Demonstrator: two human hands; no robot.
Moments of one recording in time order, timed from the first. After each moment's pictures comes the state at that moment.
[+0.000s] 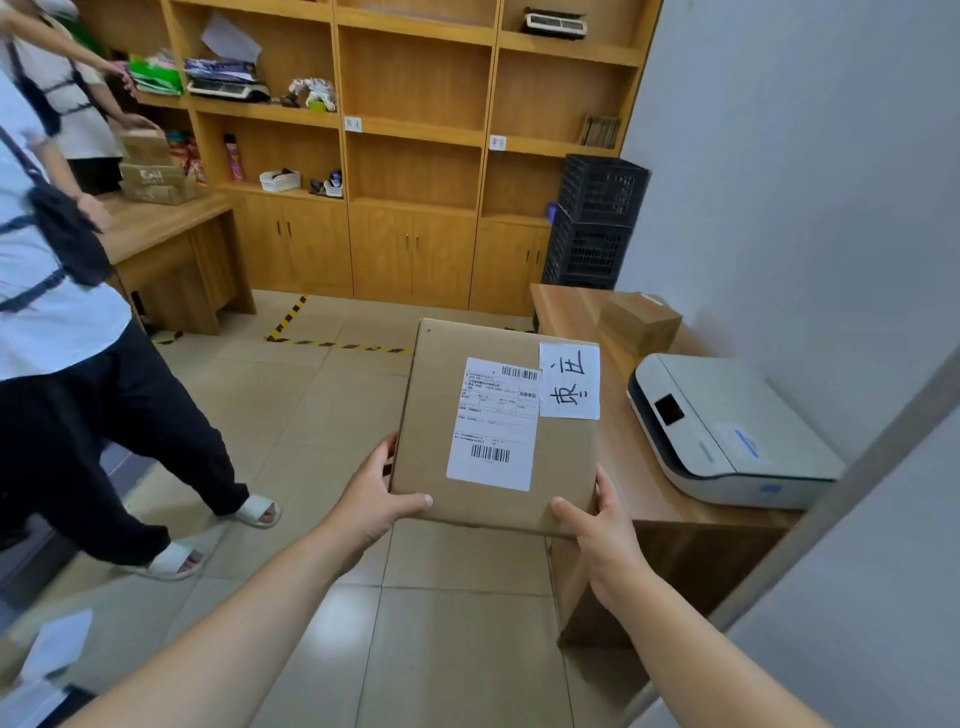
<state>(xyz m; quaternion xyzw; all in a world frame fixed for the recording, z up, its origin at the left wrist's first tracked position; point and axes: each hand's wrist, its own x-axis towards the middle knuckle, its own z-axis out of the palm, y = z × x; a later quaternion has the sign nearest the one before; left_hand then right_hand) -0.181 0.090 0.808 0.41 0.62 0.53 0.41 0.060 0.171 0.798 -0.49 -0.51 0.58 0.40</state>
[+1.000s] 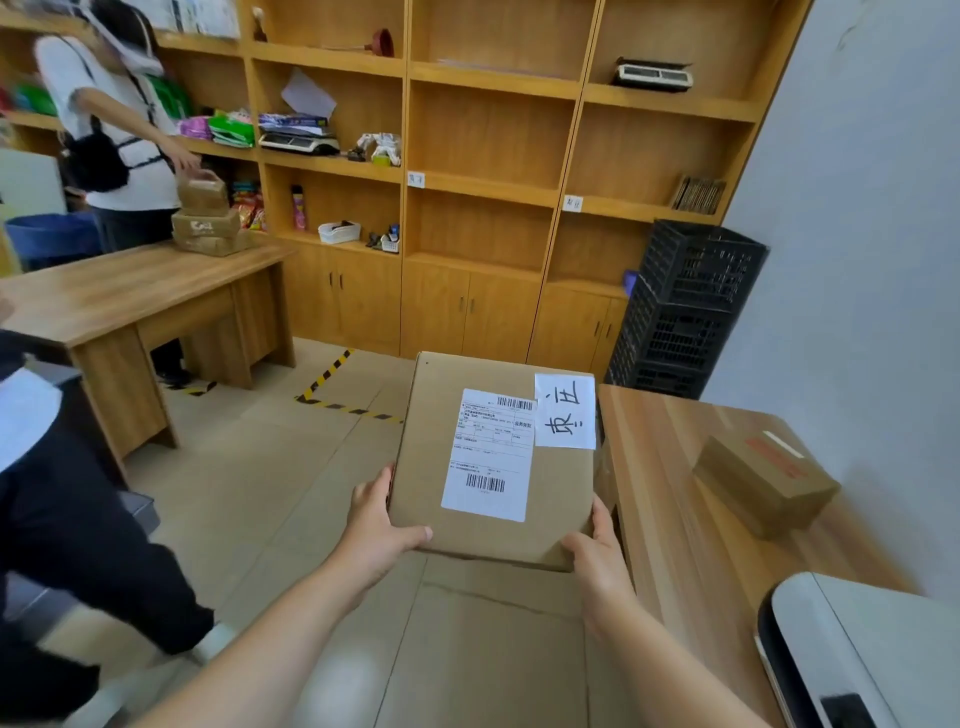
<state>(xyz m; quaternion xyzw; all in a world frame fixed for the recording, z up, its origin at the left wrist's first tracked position) -0.353 0.498 0.808 0.34 0.71 0.54 0.32 -0.141 0.607 0.815 -0.47 -0.56 0.59 0.34</state>
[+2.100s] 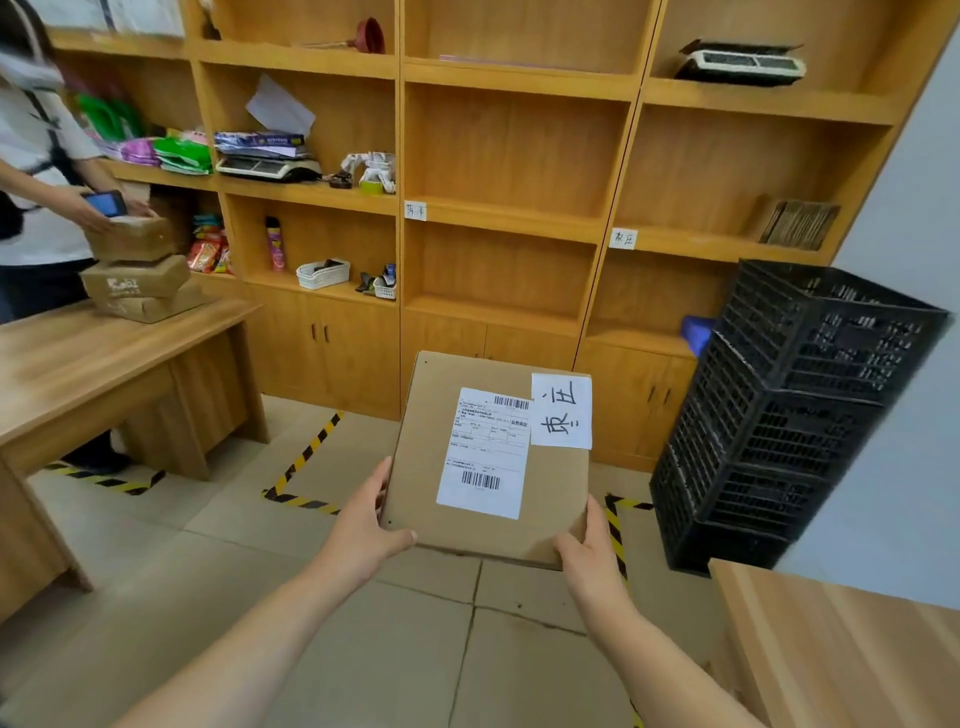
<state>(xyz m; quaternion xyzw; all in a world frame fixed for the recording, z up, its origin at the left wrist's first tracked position) -0.734 0.990 0.847 0.40 0.71 0.51 0.28 -0.523 1.101 0.845 -0.44 -0.64 0.55 0.32</state>
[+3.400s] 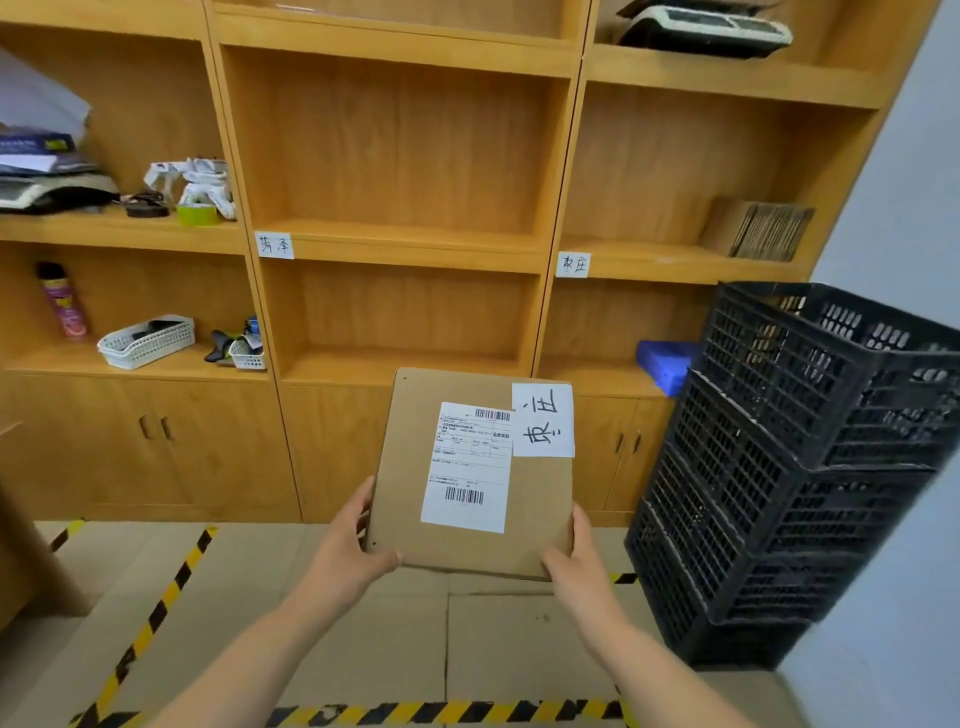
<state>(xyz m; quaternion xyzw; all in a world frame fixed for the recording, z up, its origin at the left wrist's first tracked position) -0.994 1.493 0.834 0.47 0.65 0.49 0.35 -0.760 1.560 0.849 -0.51 -0.59 0.52 0.35</state>
